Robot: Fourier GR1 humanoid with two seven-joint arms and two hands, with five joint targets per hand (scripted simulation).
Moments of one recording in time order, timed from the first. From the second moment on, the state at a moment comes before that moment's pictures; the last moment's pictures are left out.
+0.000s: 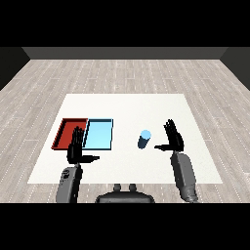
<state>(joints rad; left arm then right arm) 0.02 0.02 0.04 -1.58 0.13 -0.09 -0.44 -0.23 -0.13 -0.17 -1.25 -0.25 0.25 -0.27</state>
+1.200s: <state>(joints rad) -0.03 0.05 0.08 -1.56 0.16 -0.09 -0.43 -0.31 -0.05 -0.12 -1.02 -0.23 0.18 -0.33</state>
